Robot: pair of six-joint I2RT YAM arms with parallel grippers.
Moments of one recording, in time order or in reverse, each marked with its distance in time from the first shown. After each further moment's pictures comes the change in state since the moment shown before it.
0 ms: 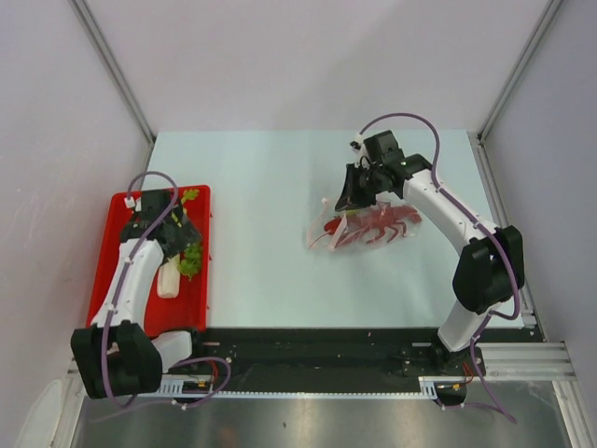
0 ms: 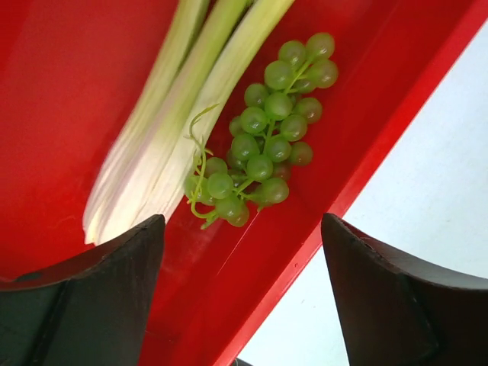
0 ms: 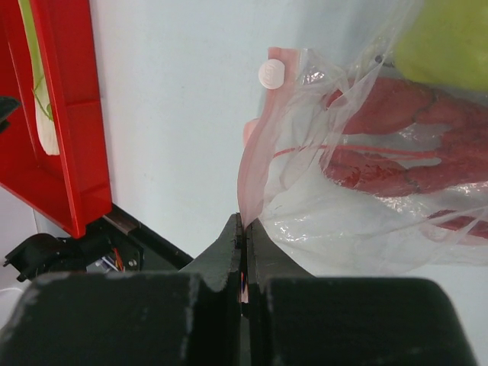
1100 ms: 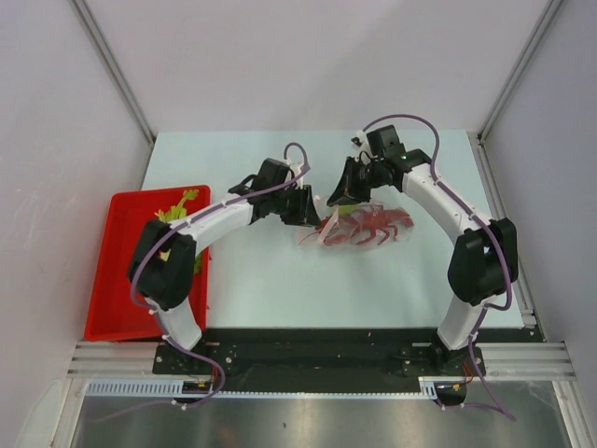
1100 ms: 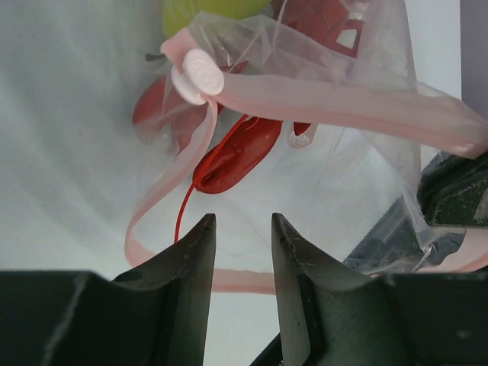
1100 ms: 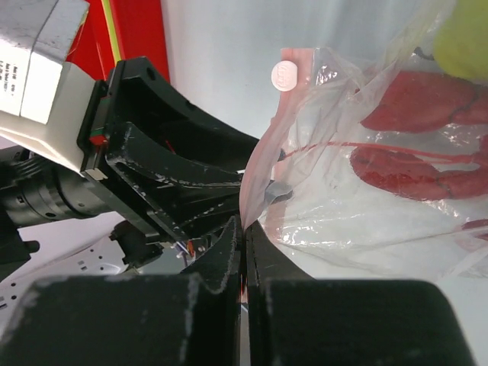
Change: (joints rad) left arm -0.652 0.574 0.356 0.475 0.645 0.056; right arm -0.032 0.063 0.052 0.026 -0.190 0.148
